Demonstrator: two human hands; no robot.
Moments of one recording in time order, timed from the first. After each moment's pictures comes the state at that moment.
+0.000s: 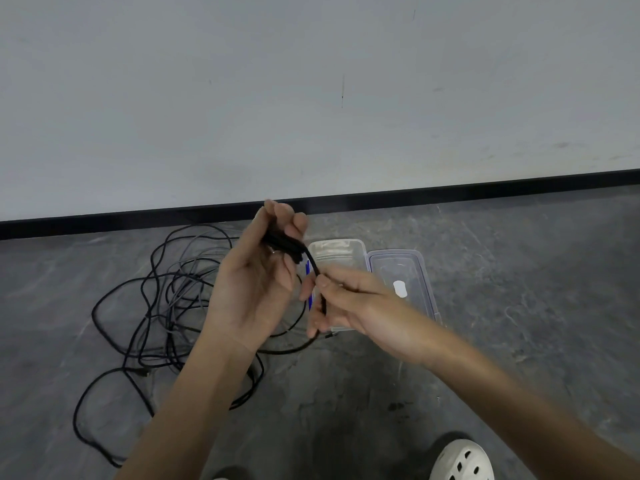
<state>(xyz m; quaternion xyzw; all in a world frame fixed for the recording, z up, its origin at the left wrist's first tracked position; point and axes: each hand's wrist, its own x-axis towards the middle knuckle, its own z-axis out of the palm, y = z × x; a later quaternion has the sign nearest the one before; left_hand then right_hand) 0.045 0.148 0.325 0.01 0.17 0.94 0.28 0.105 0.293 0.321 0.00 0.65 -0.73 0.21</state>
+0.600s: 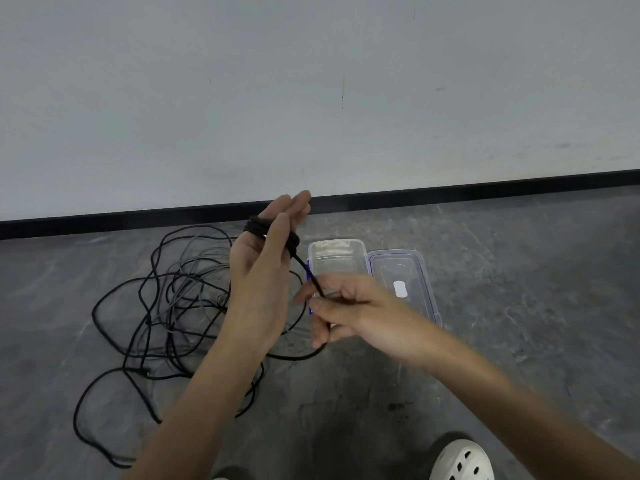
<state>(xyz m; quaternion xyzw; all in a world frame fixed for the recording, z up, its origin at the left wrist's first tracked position) 0.046 0.163 0.312 0.06 0.49 0.87 0.07 0.107 0.295 0.318 -0.02 0.70 -0.67 0.23</state>
